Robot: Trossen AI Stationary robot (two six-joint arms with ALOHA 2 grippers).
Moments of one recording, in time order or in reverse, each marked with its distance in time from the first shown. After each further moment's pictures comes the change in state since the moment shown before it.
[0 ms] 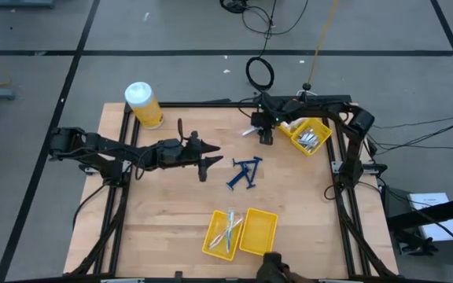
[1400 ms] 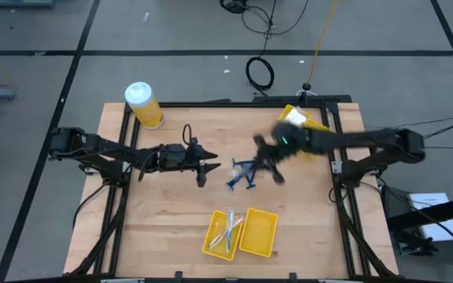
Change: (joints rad) left arm -0.039 0.000 0.000 -0.158 -0.003 -0.056; right arm 0.482 -0.579 -0.239 0.264 -0.384 0.354
